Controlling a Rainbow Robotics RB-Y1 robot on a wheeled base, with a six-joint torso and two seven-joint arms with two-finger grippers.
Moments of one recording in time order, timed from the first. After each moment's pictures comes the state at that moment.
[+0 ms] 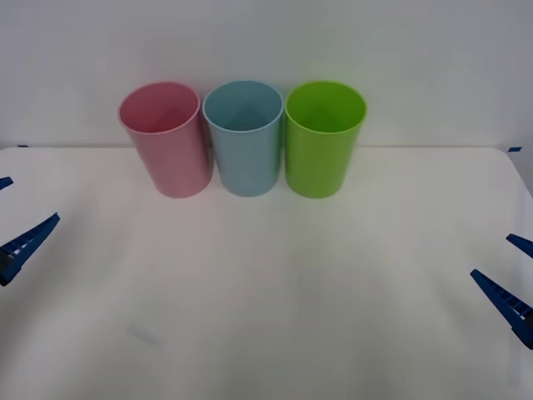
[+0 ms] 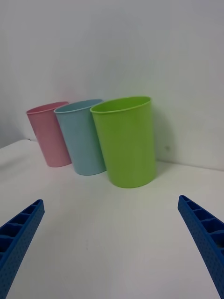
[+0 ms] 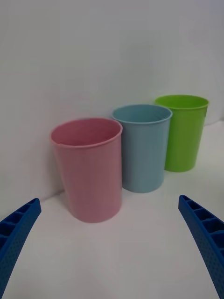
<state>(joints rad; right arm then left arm) 0.35 -0.40 -0.52 -1.66 0.96 -1.22 0.00 0.26 0.56 0.56 -1.75 -1.04 -1.06 0.09</state>
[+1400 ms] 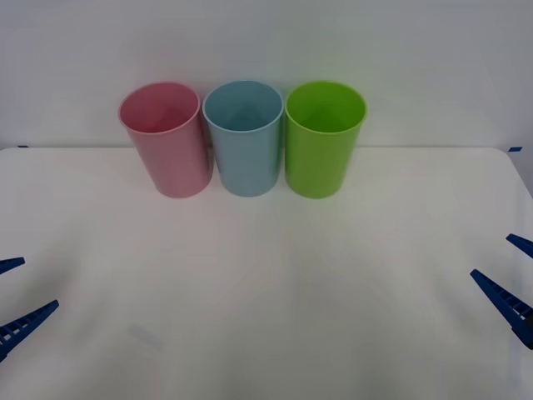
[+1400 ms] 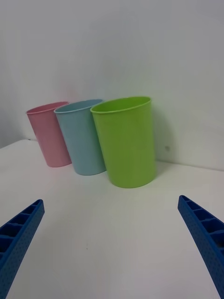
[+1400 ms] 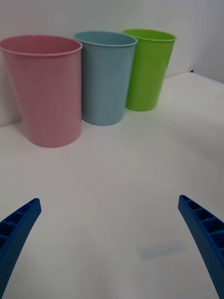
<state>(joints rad) 0.35 -0.40 -0.52 -1.66 0.96 -1.22 0.00 0.46 0.65 0.50 -1.70 -1.02 -1.17 0.07</state>
